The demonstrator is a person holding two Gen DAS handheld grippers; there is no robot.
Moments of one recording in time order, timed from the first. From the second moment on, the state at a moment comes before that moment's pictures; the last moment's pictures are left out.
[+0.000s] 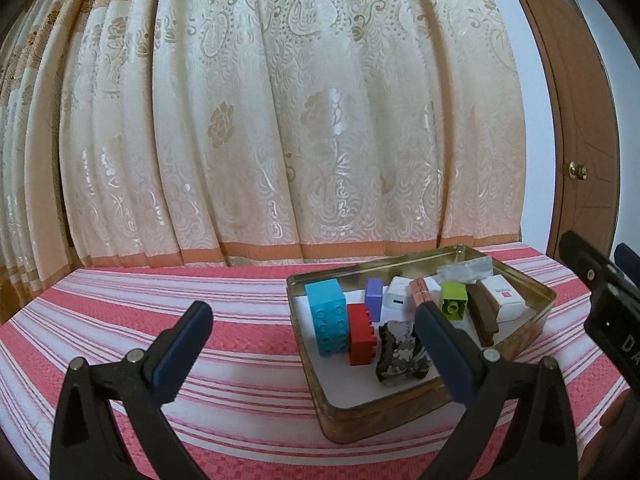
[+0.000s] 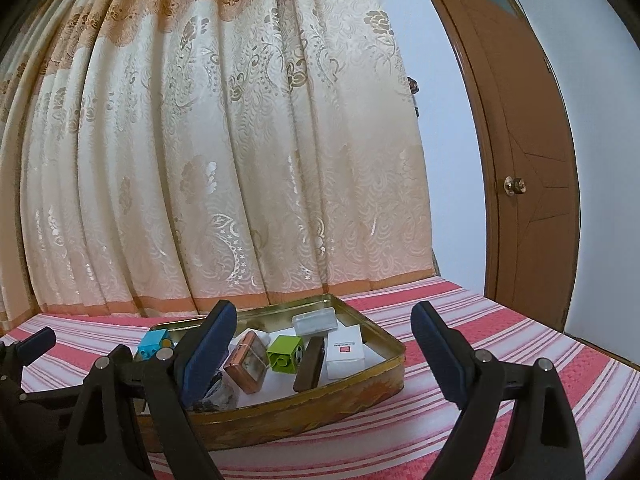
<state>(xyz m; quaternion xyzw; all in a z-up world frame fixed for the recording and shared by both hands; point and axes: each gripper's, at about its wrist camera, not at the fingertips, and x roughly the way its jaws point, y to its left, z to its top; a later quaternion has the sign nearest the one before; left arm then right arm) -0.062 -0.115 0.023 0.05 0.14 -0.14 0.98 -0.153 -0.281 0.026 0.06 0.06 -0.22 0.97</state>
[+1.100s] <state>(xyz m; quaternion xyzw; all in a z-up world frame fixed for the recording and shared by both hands) -0.069 -0.110 0.025 0.05 0.14 -0.14 0.98 -0.176 -0.271 0.032 0.04 0.00 -0.25 0.97</state>
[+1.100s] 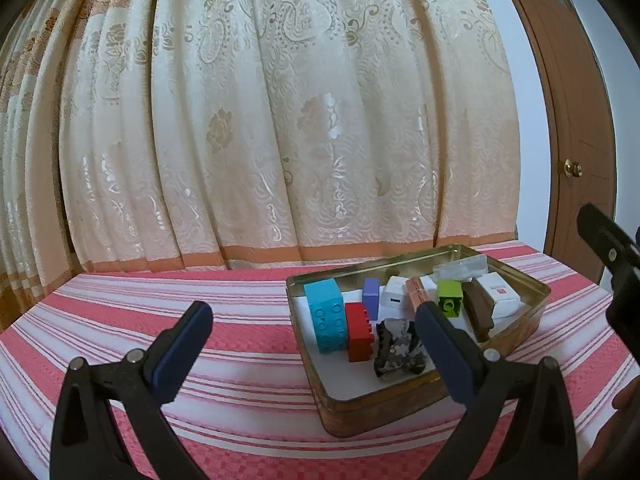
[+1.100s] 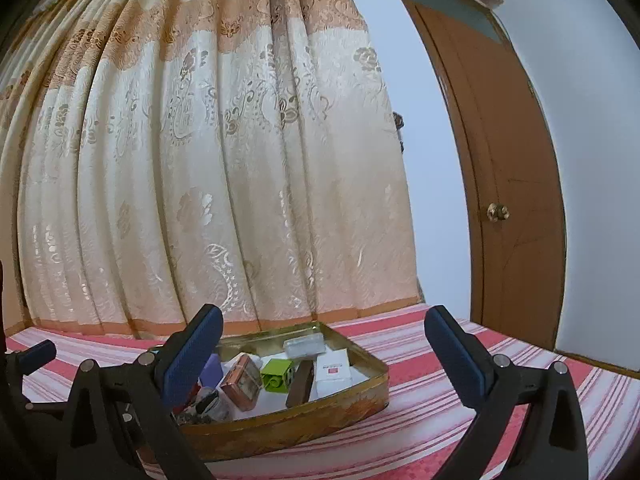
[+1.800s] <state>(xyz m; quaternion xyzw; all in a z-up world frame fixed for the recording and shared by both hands) -0.076 -0.105 0.029 0.04 0.11 -0.14 0.98 -0.182 -0.263 0.034 0.02 -0.02 -0.25 0.97</state>
